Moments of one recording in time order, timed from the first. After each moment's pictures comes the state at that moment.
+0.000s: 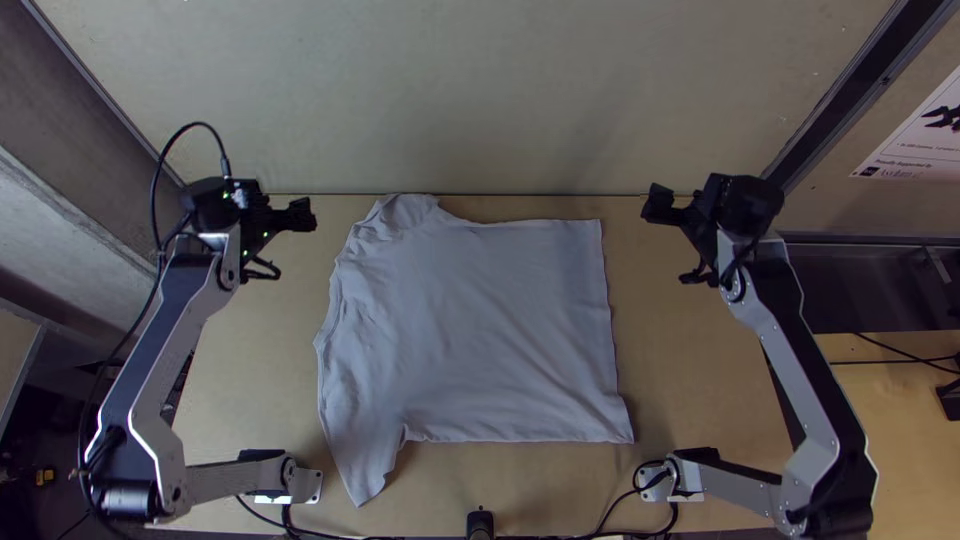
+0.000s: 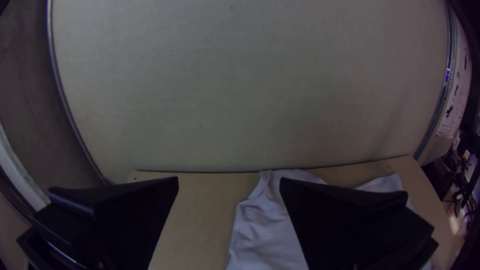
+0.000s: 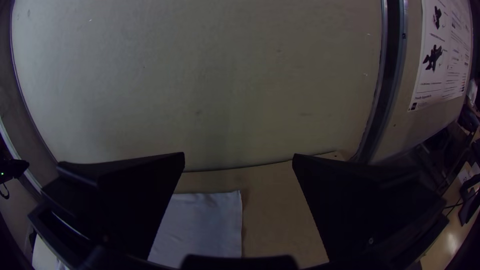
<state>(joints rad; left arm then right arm) 0.04 1.34 1.28 -0.26 0.03 0.03 0.13 1.31 1.26 -0.26 0.07 0.19</state>
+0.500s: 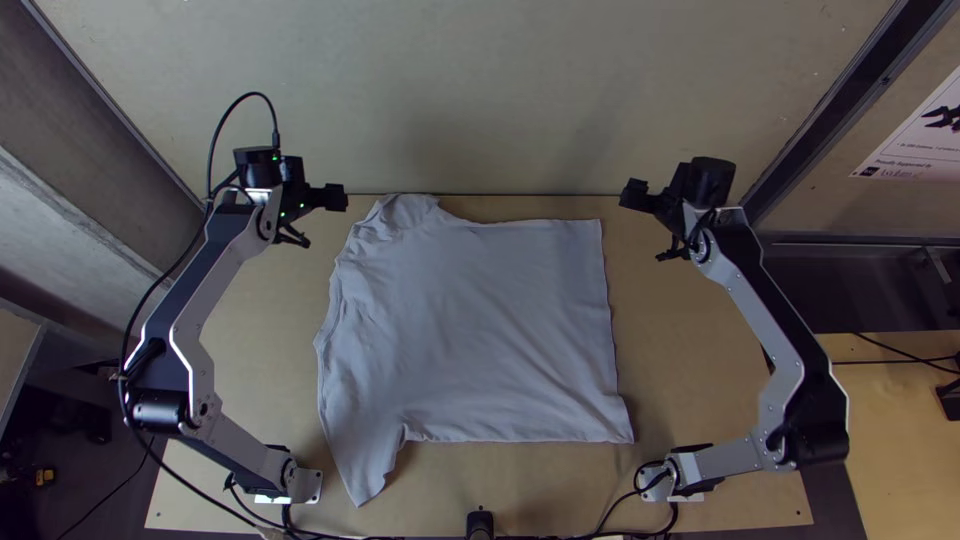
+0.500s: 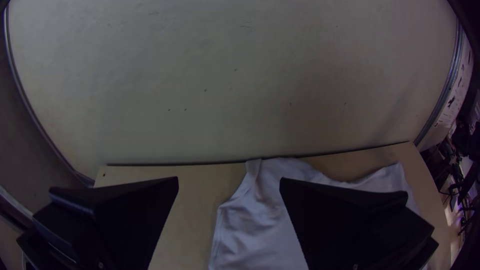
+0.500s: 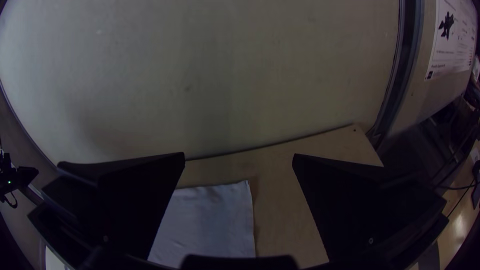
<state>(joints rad) -0.03 1.66 1.56 -0.36 0.03 0.01 0.13 1.57 1.39 -0.27 0.05 0.28</state>
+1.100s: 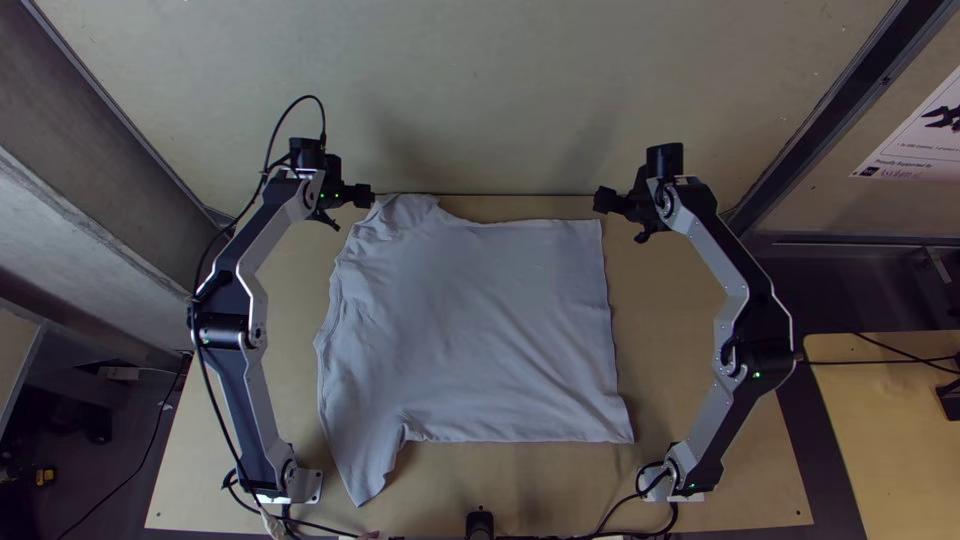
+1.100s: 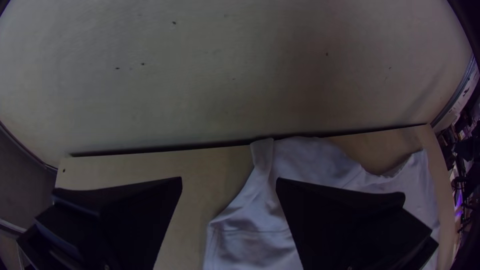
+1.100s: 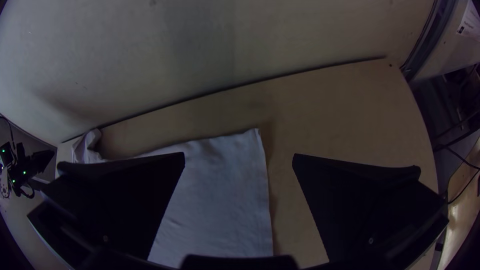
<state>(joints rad) -0.05 2.11 1.97 -0.50 0.03 0.03 0.13 1.97 1.76 -0.64 -0.07 0.34</state>
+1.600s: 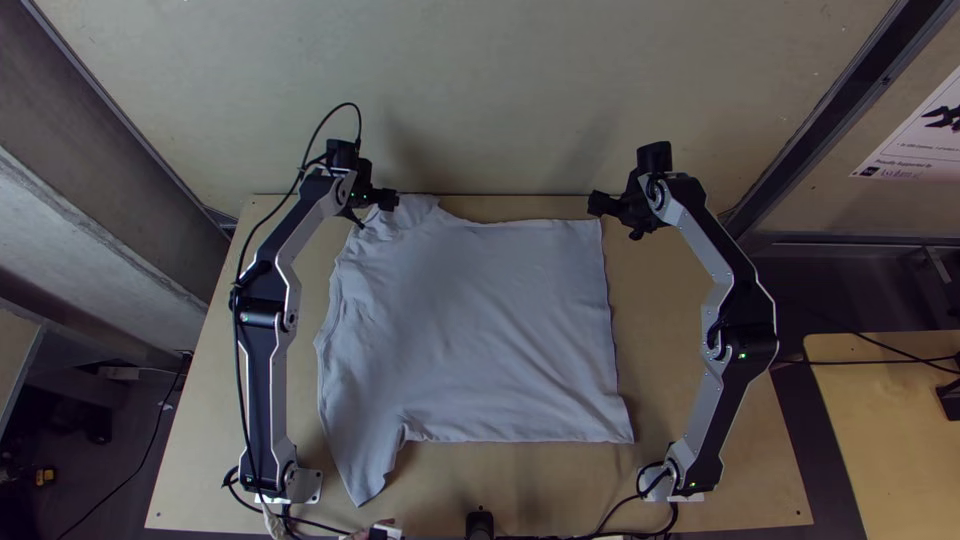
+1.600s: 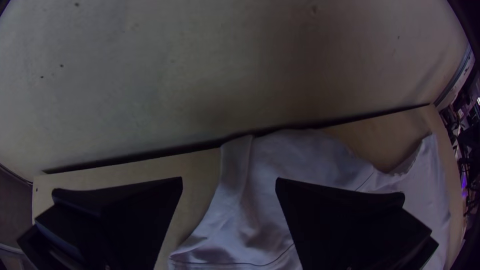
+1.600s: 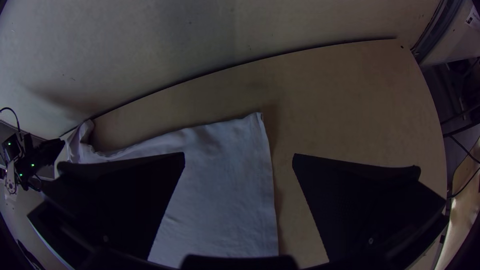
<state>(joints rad) -0.12 2.34 2.22 -0.58 0.01 0.06 0.13 2.08 1.87 -0.74 -0.10 0.35</state>
